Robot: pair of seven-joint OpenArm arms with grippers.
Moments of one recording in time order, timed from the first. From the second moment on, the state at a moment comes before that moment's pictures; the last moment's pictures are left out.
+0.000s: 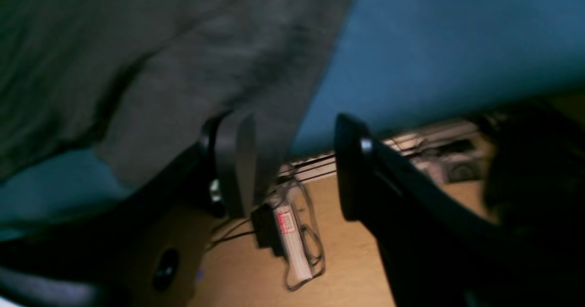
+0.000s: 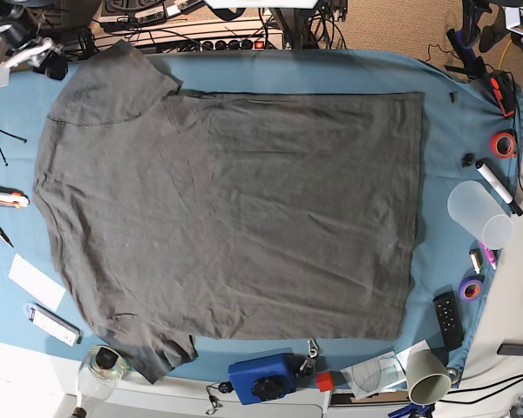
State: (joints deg) left arm 64.3 -9.9 -37.7 106.1 -25.8 -43.1 -3.9; right arm -37.4 17.4 57.9 97.7 61.7 33.2 -65.0
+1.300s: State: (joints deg) left arm 64.3 -9.6 -37.7 107.4 -26.0 -43.1 -4.0; right arm -31.1 19.2 42.8 82.6 74.9 38.9 -79.9
